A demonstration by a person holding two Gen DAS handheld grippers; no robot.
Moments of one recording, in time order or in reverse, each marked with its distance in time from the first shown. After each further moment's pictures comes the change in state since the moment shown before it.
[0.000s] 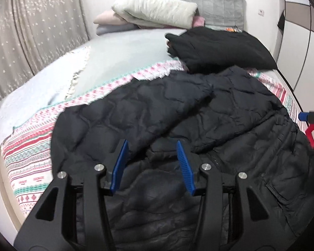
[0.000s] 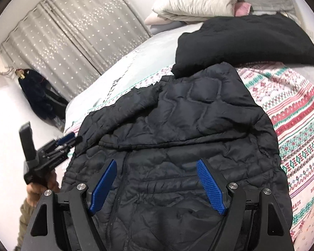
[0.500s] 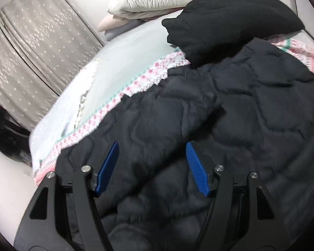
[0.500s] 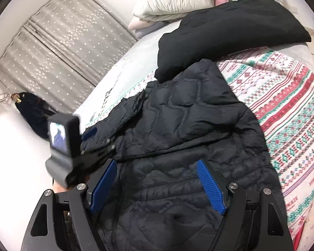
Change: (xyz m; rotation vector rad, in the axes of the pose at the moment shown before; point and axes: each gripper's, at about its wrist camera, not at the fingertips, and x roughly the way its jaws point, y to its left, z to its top) left arm 0.100 -0.103 0.060 0.223 0.084 0.348; right arm -0.011 -0.038 0.014 0.143 -0.010 0.018
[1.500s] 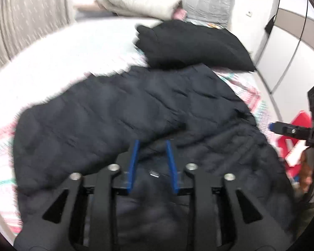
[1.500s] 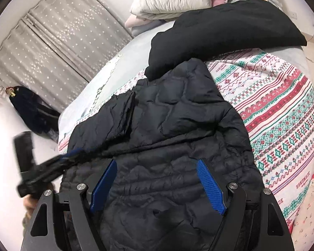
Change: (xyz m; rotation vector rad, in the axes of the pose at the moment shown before) left arm -0.076 0.069 -0.053 -0.263 -0.019 -0.504; right arm -0.003 -0.016 -0.003 -0.029 0.004 -0.061
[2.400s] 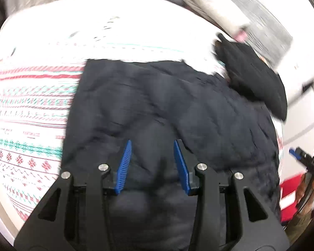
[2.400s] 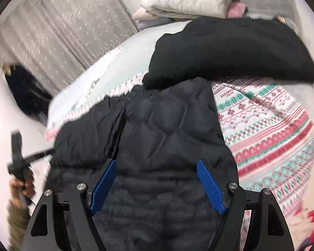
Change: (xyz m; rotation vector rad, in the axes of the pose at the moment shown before) left arm 0.014 0.189 -0.032 -0.487 0.107 0.029; right arm 0.028 -0.005 0.068 -0.106 0.046 -0.035
